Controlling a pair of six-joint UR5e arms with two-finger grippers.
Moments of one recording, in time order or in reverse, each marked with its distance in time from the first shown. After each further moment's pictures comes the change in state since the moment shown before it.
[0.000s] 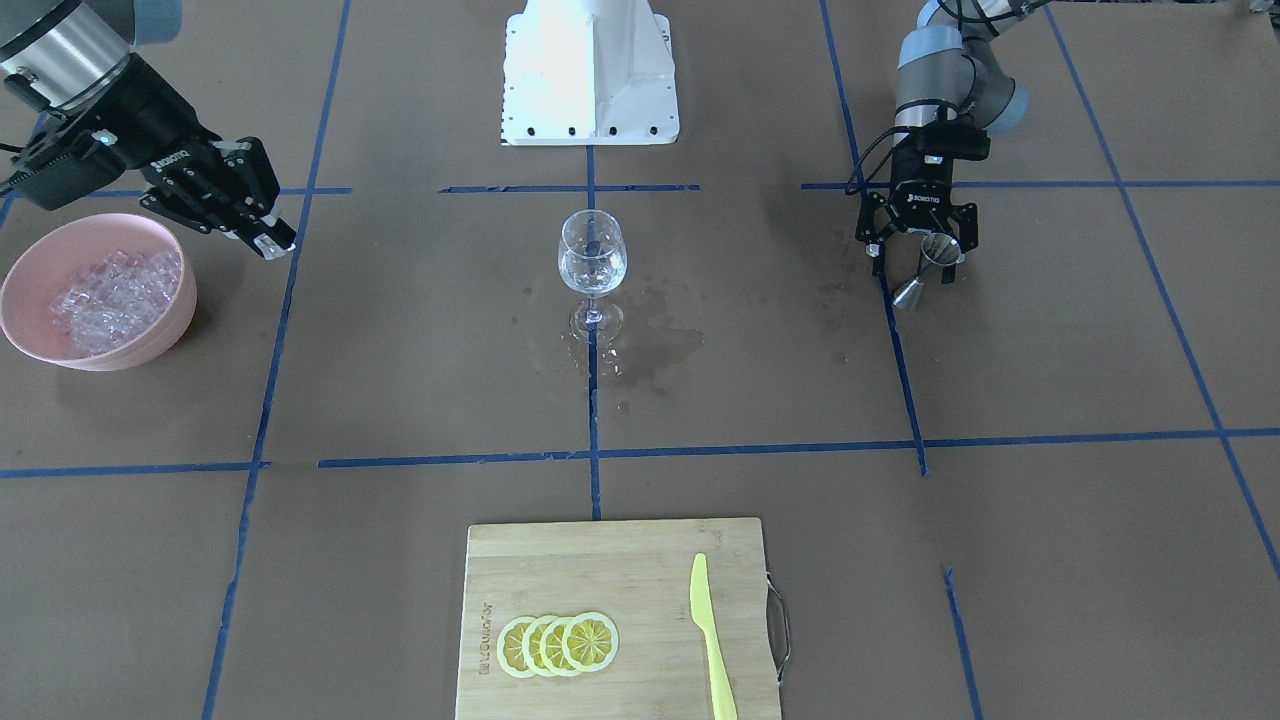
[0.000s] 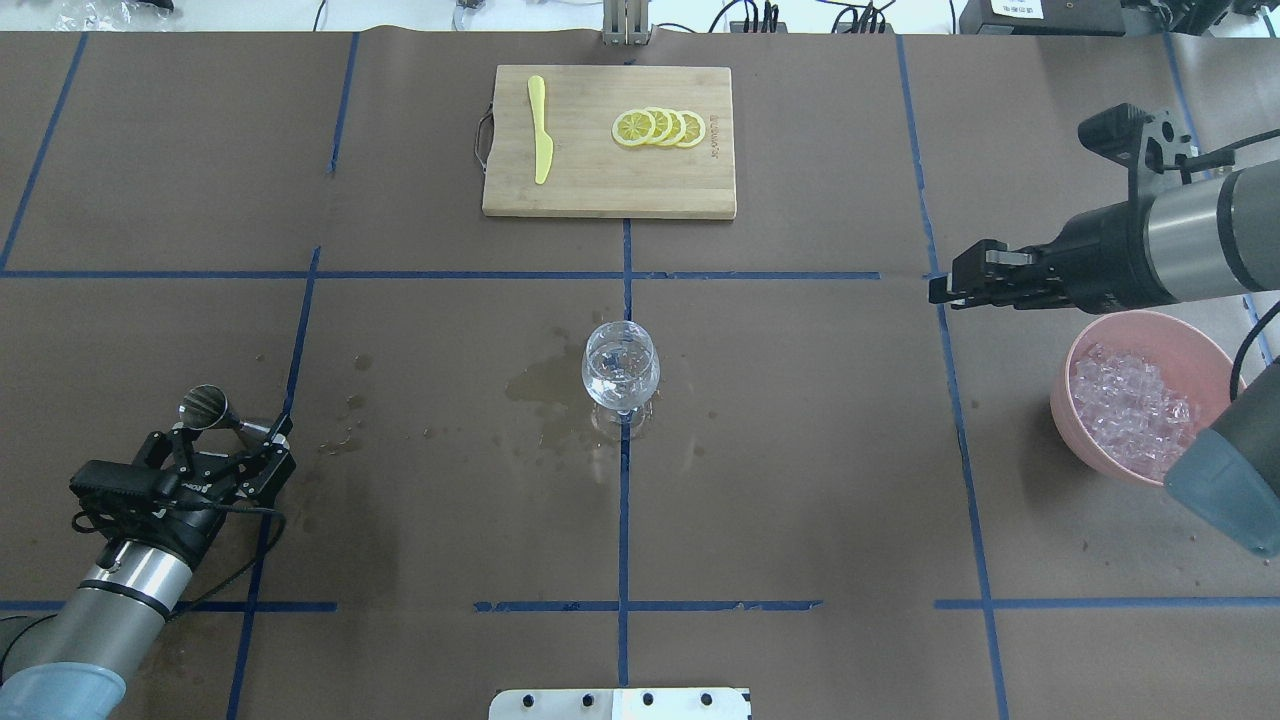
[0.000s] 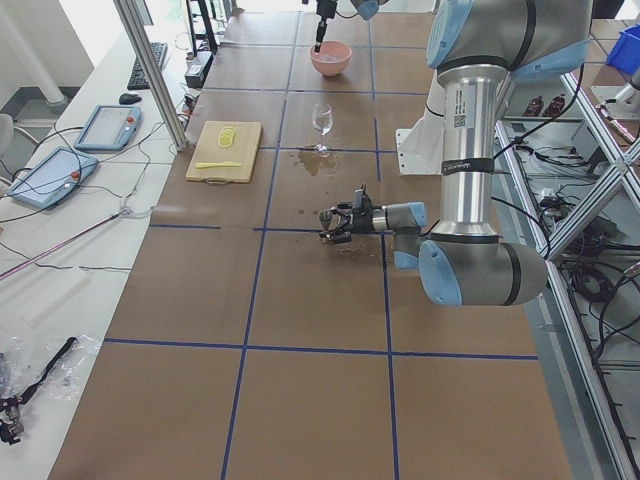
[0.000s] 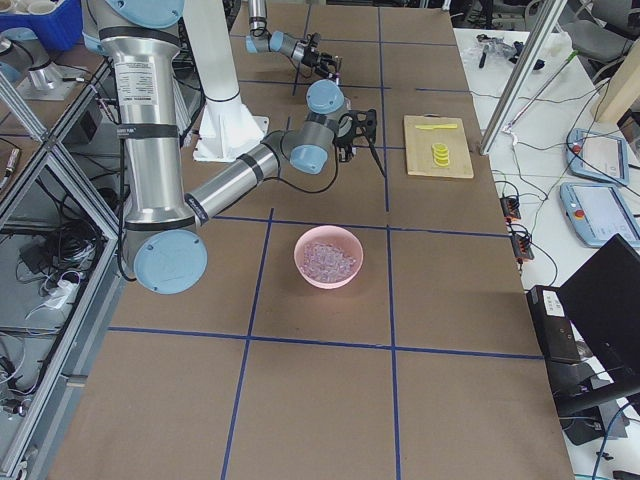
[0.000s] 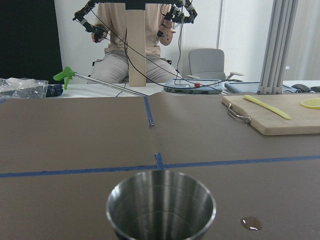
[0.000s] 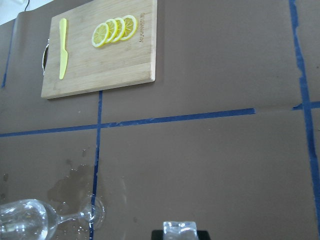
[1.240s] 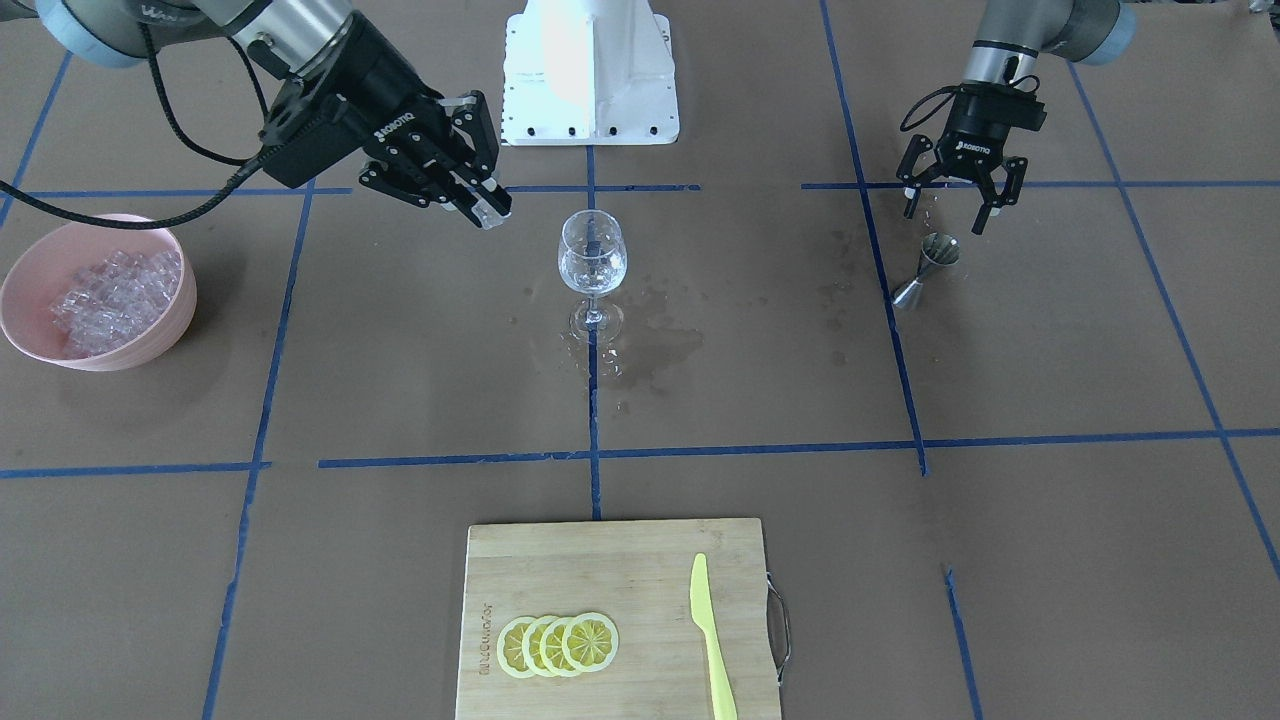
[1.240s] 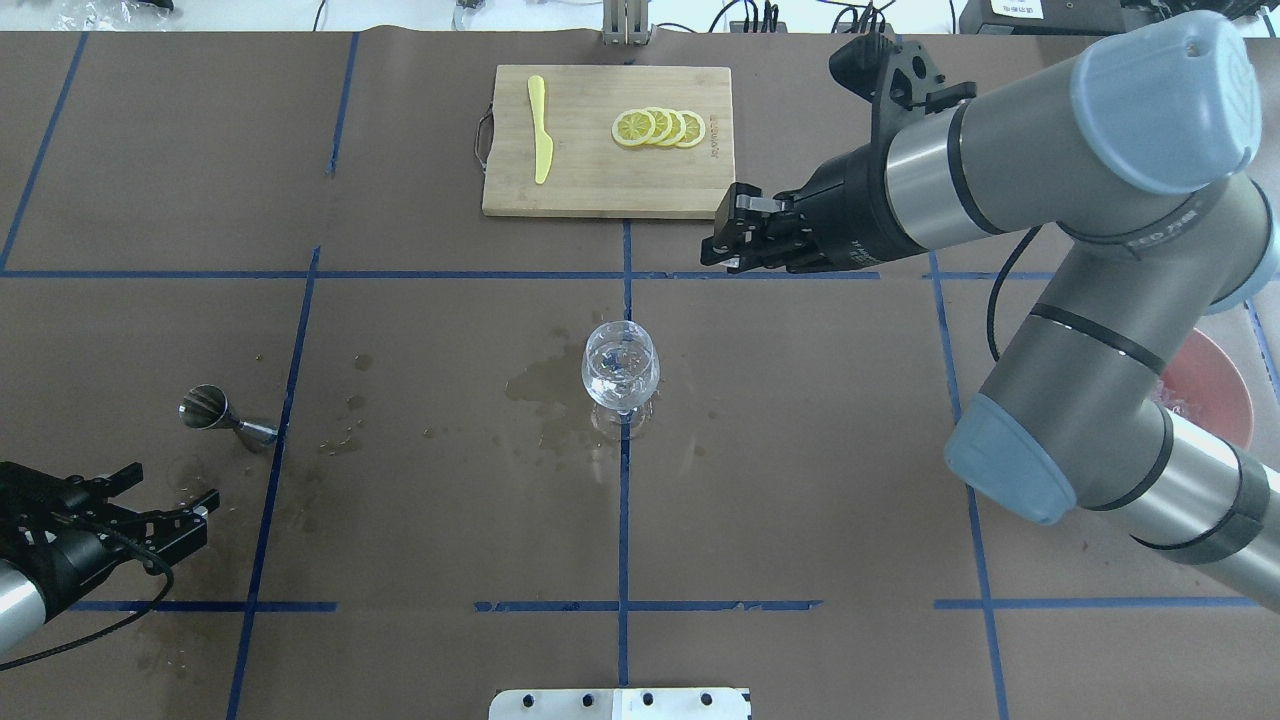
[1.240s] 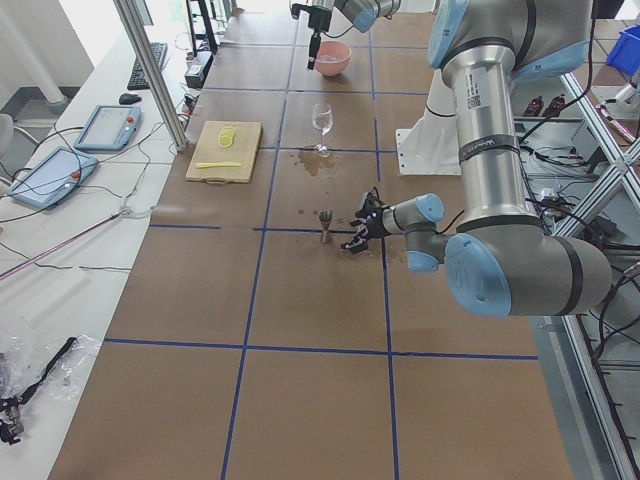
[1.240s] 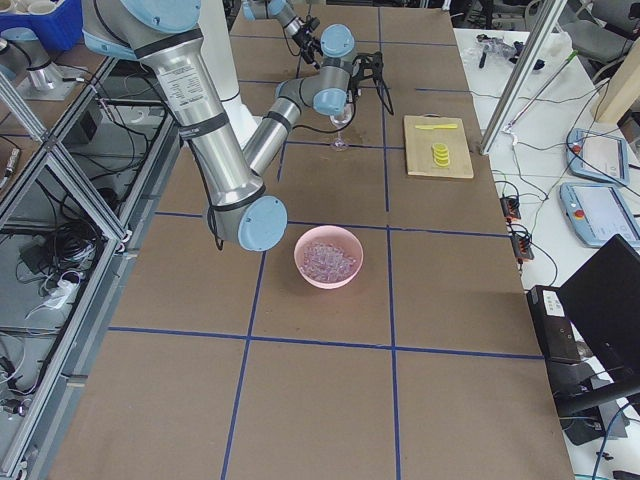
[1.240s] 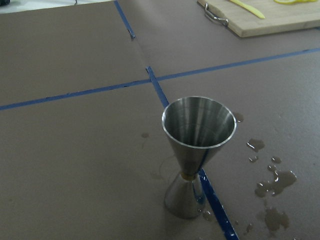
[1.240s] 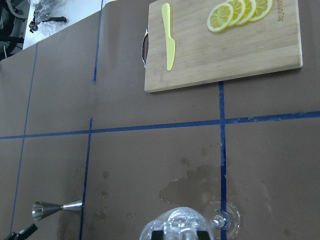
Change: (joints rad) left arm -0.003 0.336 -0.297 0.077 -0.465 0.027; right arm -0.153 0.401 -0.092 -0.150 -0.090 0.128
